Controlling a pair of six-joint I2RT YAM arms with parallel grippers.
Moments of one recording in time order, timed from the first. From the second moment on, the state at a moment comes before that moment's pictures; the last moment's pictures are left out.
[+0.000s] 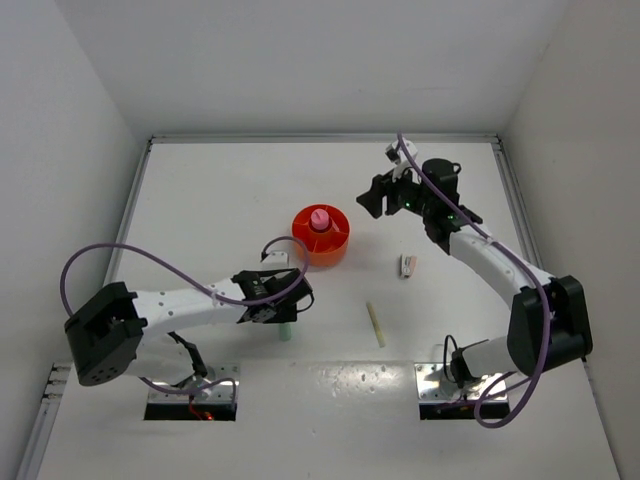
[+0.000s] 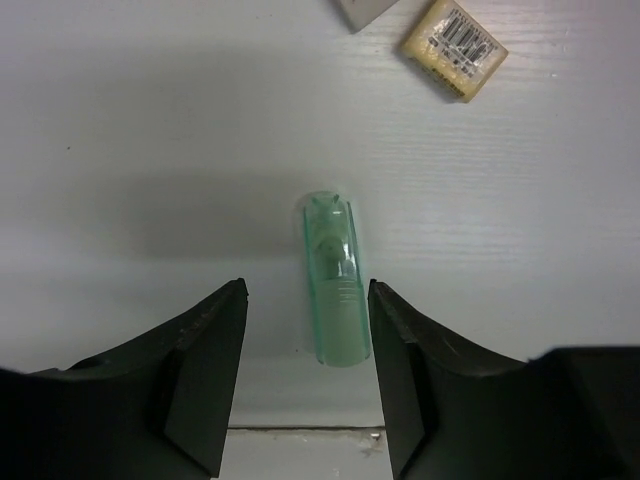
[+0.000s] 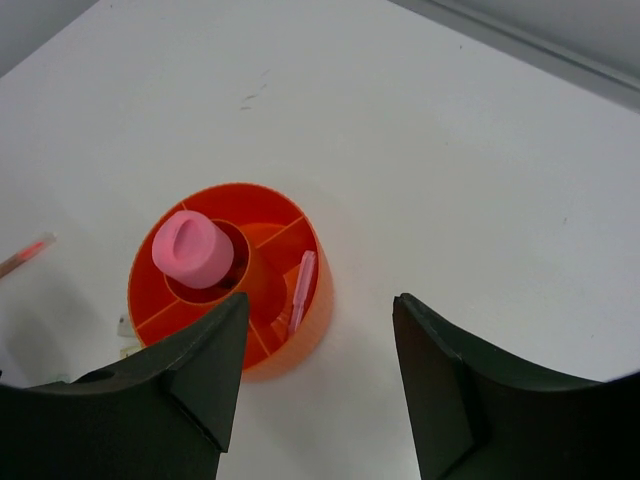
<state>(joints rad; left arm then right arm) -1.01 1.32 0.71 -0.64 -0.42 -1.01 0.30 1.41 0.92 0.17 -0.45 0.00</state>
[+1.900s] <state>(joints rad) -0.92 2.00 1.61 0.00 -0.90 -0.29 0.12 1.31 0.79 0.20 -0.47 0.02</state>
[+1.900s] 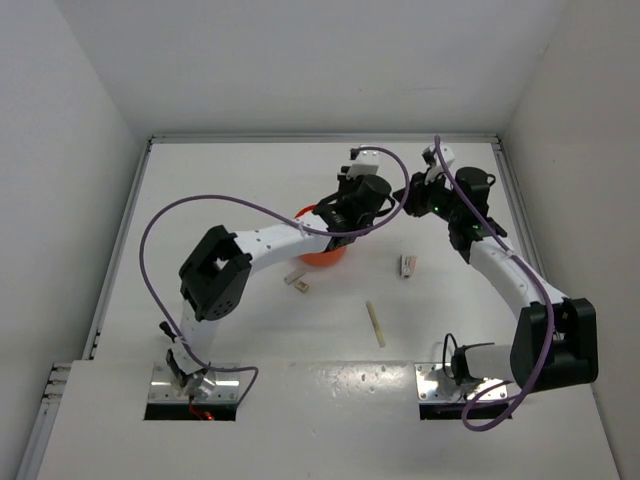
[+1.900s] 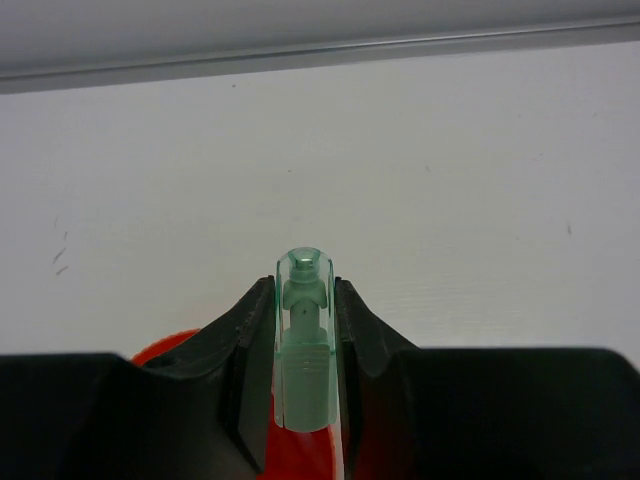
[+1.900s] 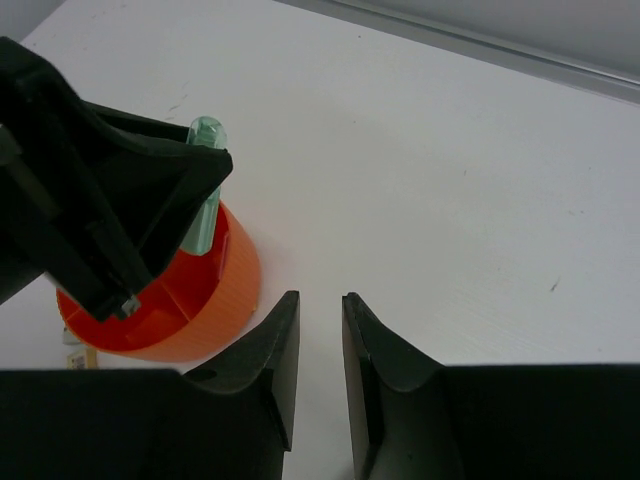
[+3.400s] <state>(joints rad) -0.84 2.03 1.52 -0.07 -0.81 -0.40 0.01 1.31 0.79 0.23 -0.56 0.10</state>
